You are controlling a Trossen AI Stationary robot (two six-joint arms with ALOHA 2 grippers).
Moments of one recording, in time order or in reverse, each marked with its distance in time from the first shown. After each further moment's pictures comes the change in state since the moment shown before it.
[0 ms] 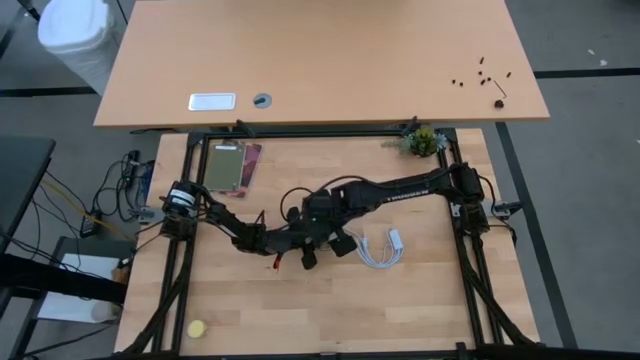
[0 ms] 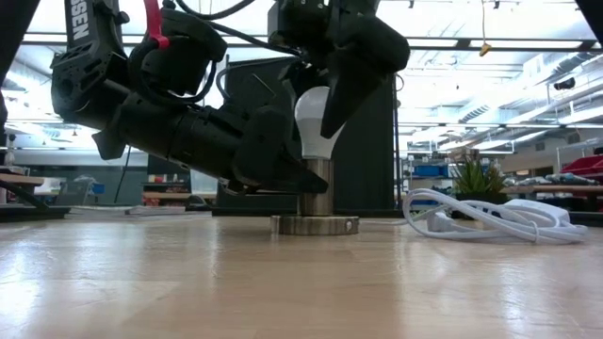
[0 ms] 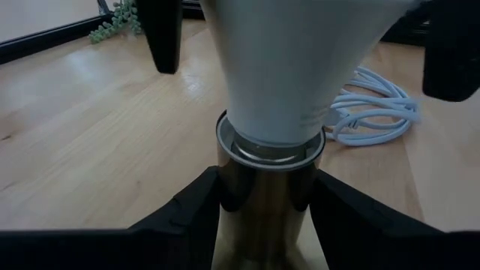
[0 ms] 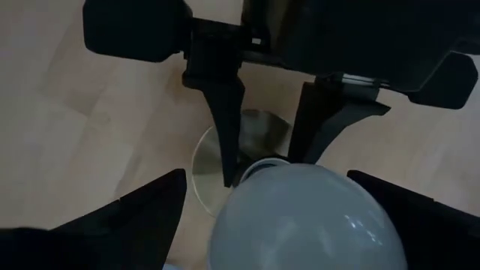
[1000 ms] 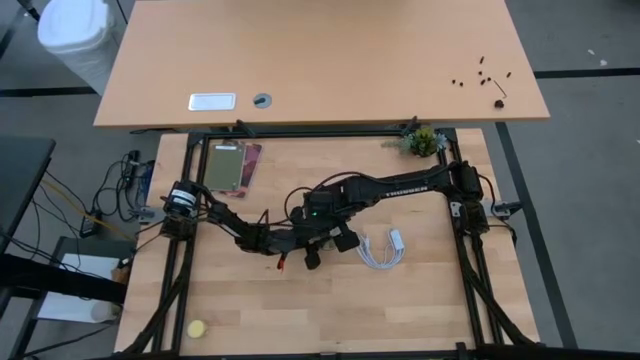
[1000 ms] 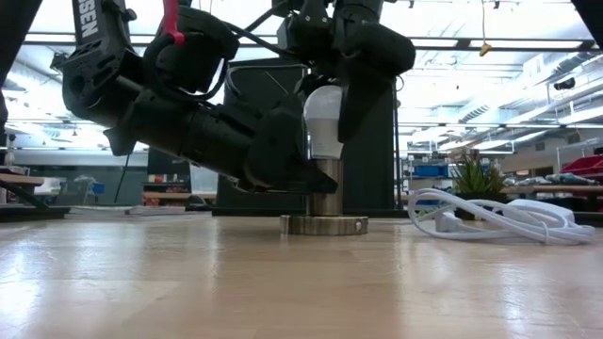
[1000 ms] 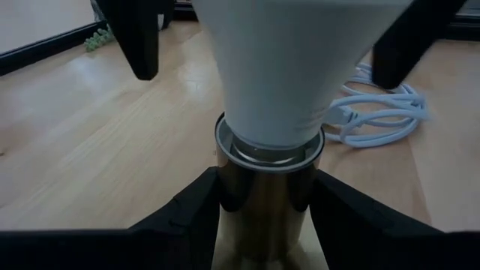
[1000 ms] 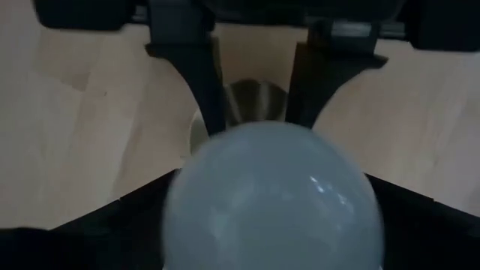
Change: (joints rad) left arm 0.004 0.012 0.055 -0.041 0.002 0.052; right arm -0.023 0.000 0.005 -0.101 -0.001 0.068
